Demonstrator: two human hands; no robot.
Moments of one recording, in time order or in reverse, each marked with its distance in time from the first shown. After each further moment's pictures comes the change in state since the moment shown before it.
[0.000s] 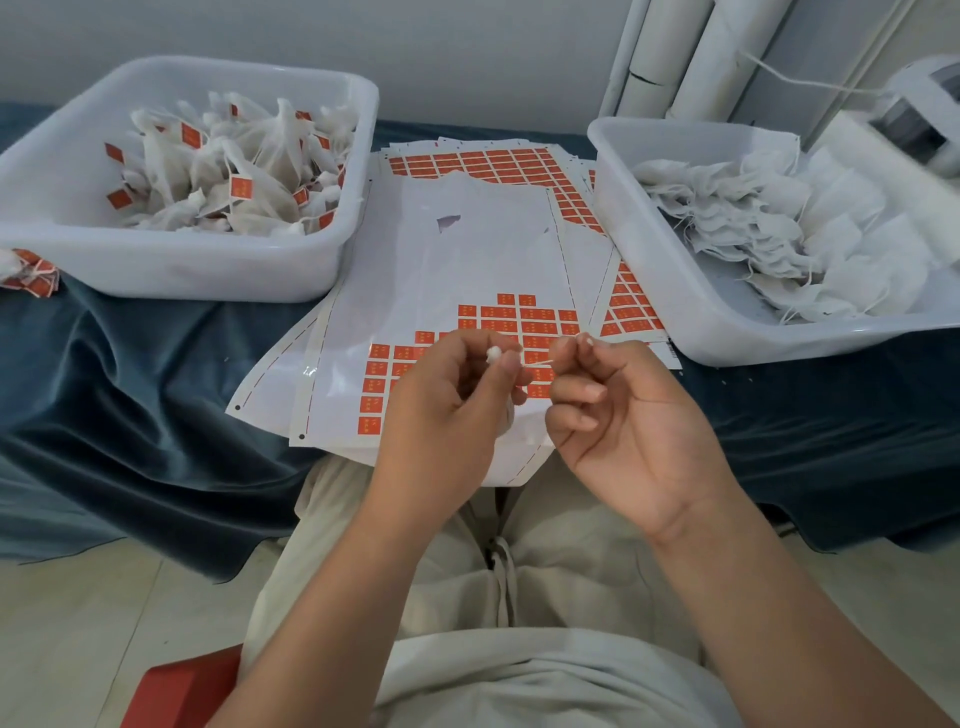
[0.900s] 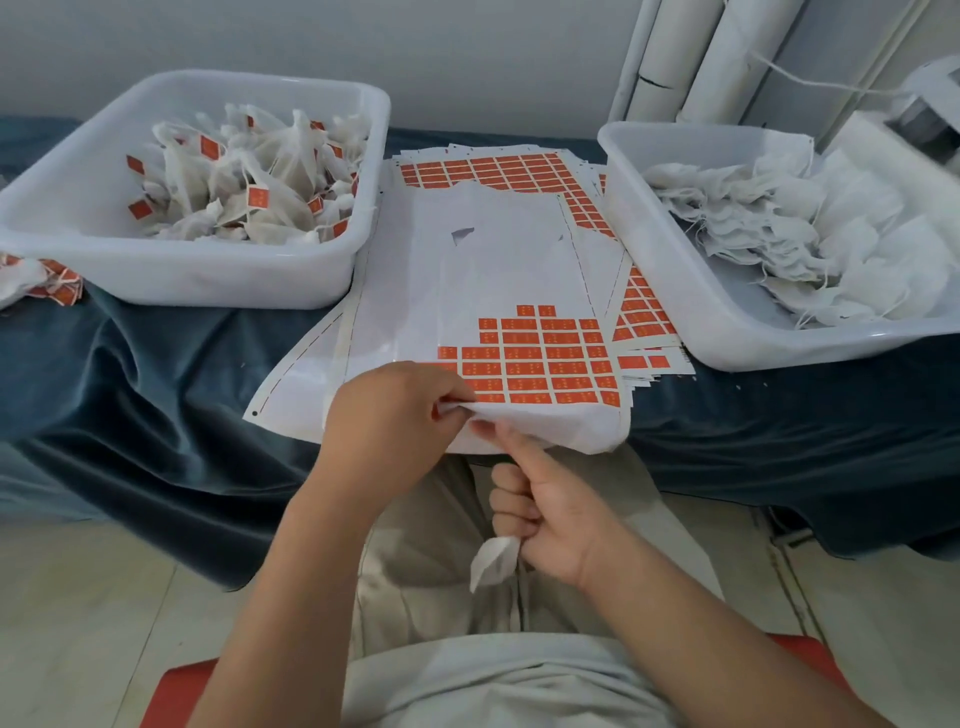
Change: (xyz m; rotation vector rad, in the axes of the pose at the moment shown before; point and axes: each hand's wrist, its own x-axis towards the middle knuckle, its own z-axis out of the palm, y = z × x) left_hand 0.029 -0.043 -0.053 0.941 -0.090 0.307; right_hand 0.028 0.082 -0.052 -0.257 0.147 0.282
